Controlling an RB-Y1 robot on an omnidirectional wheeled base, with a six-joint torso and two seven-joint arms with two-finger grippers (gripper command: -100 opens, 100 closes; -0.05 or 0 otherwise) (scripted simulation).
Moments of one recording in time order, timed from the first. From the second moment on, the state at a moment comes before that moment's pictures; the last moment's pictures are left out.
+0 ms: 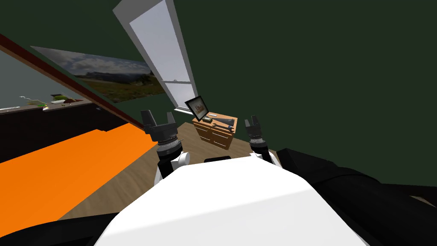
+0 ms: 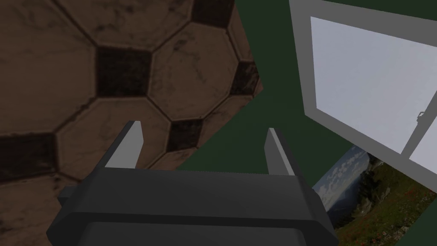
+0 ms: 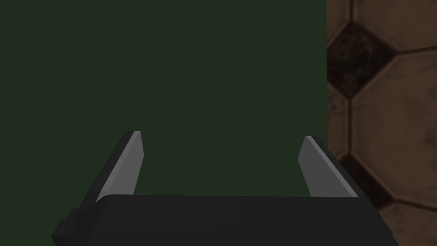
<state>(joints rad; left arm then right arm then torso) 0.47 -0.04 -0.06 -2.38 -0.08 -0.60 0.10 0.62 -0.18 0.02 -2.30 0.10 -0.49 -0.11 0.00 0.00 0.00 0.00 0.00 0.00</state>
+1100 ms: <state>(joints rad) 0.47 -0.04 -0.06 -2.38 -0.08 -0.60 0.10 0.91 -0.45 -0.04 -2.09 0.29 -0.44 -0.04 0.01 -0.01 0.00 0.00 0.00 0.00</state>
